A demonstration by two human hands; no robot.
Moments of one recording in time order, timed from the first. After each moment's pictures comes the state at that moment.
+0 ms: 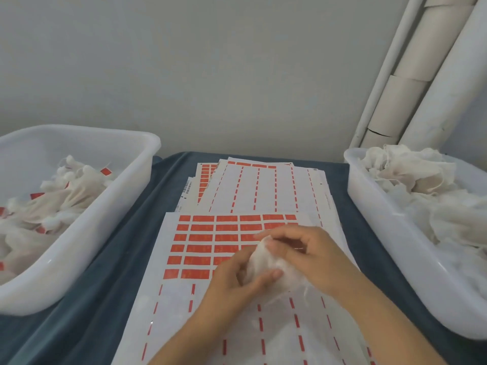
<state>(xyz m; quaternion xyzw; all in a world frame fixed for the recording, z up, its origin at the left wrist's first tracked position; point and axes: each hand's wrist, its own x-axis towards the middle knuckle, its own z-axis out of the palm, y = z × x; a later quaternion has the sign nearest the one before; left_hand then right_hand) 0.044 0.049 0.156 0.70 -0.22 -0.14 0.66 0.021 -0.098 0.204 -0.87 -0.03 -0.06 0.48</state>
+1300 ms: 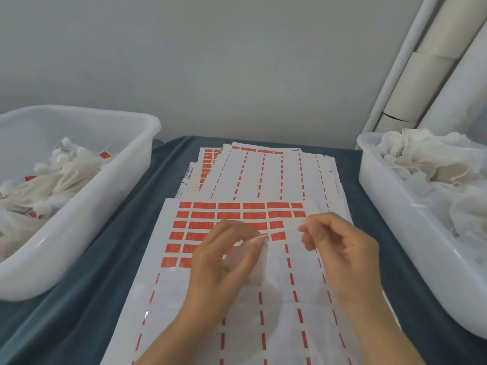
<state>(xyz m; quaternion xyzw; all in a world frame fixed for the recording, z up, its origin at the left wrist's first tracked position) 0.050 0.053 0.158 0.77 -0.22 0.13 0.58 0.008 -0.103 0.182 -0.81 0.03 -0.32 0.49</state>
